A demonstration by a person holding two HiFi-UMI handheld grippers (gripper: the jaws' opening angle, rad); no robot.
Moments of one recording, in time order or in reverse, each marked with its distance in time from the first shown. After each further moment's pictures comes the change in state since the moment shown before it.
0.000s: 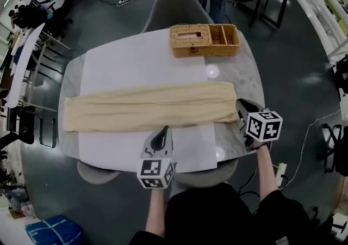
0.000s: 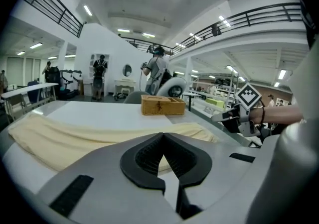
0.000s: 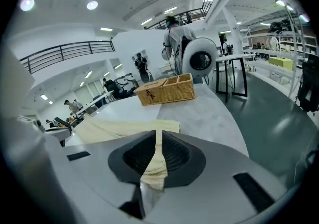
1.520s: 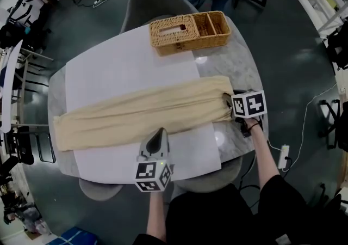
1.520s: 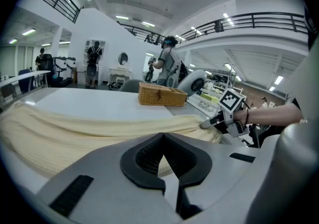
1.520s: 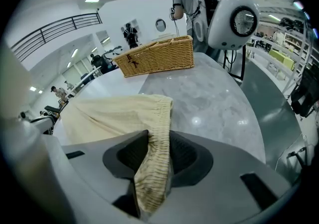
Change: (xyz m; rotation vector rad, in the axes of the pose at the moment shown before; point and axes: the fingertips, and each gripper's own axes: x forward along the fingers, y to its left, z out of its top) left arm 0.046 0.012 -0.024 -0.043 0.105 -0.087; right arm 0.076 -0.042 -0.050 0.011 0.332 -0.105
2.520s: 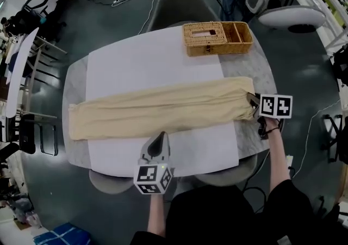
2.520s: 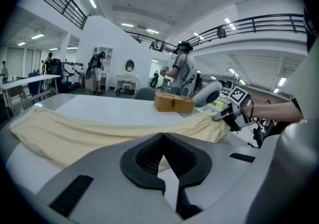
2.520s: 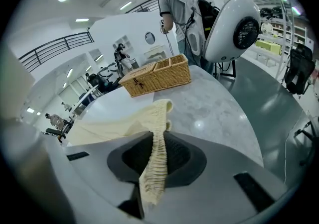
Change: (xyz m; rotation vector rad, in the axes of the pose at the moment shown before) left arm -0.083 0.075 0.004 -0.009 -0.067 0.053; right arm -0.048 0.039 0.031 0.159 -0.130 0.012
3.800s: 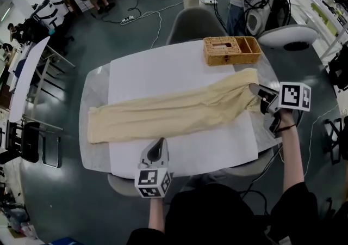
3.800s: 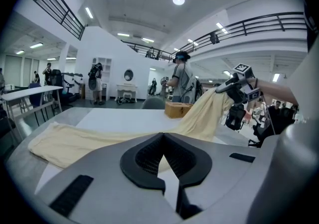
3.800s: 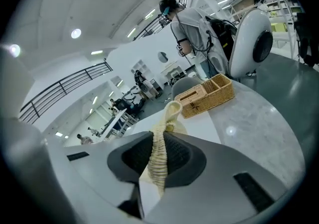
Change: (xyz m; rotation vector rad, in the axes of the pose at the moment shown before) left arm -0.098 0.092 0.009 0.066 -0.080 -0.006; right arm -0.106 0.182 0.063 0.106 -0.196 0.233
